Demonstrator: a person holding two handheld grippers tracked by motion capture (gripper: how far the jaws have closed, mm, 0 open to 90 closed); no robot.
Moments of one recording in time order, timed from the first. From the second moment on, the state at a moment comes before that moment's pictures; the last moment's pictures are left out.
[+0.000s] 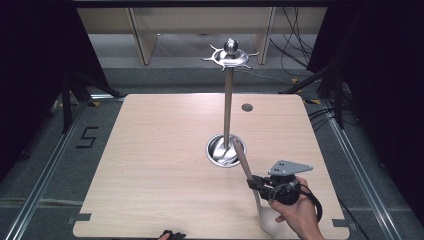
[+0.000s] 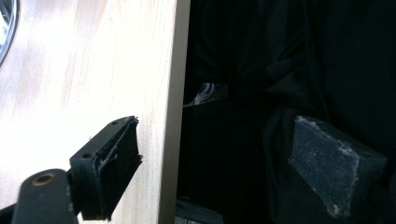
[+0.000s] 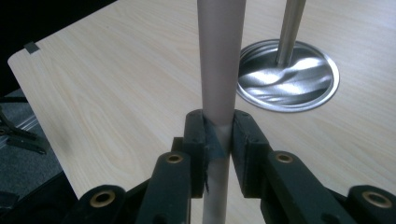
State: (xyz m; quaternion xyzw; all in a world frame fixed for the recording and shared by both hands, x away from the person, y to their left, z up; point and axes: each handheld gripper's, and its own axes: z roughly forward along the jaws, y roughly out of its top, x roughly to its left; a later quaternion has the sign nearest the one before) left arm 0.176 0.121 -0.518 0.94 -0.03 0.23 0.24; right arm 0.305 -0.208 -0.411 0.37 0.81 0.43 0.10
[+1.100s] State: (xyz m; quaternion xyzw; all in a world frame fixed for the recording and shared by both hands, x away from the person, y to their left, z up) left arm 0.176 0.121 -0.518 0.94 -0.03 0.23 0.25; right arm 0.322 -0.212 -0.360 0.32 0.78 0.50 0.19
